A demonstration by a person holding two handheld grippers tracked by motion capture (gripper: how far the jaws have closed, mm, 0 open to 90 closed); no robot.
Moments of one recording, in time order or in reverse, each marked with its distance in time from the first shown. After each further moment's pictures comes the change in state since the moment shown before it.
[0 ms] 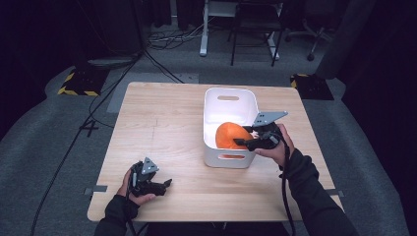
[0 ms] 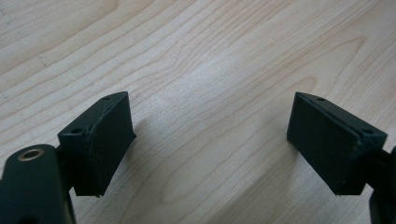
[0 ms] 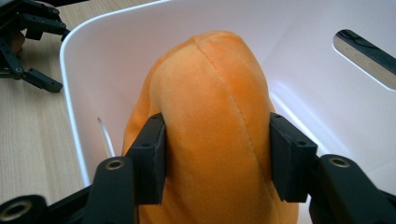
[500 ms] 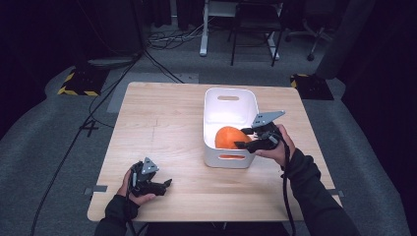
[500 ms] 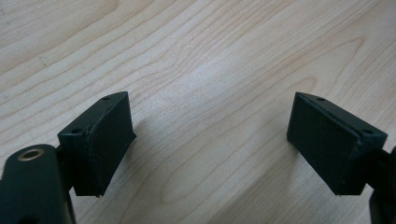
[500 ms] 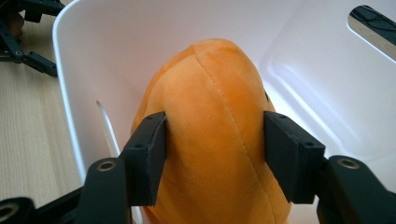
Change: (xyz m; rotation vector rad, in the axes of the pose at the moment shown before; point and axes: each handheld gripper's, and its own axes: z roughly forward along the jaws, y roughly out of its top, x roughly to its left) left arm 0.000 0.000 0.000 0.000 0.000 -0.001; right arm -0.002 -0.002 0.003 0.064 0.025 0.010
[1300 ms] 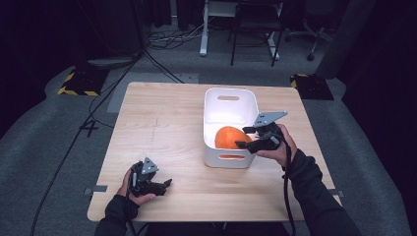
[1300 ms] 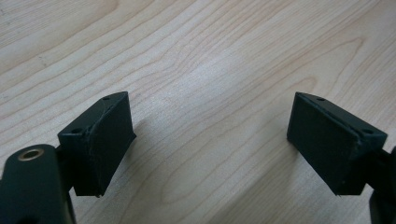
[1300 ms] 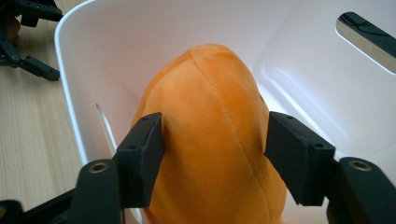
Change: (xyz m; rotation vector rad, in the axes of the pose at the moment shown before) left arm 0.000 0.000 0.000 0.000 0.000 -0.002; right arm 0.002 0.000 -0.006 -0.013 -0.028 0.005
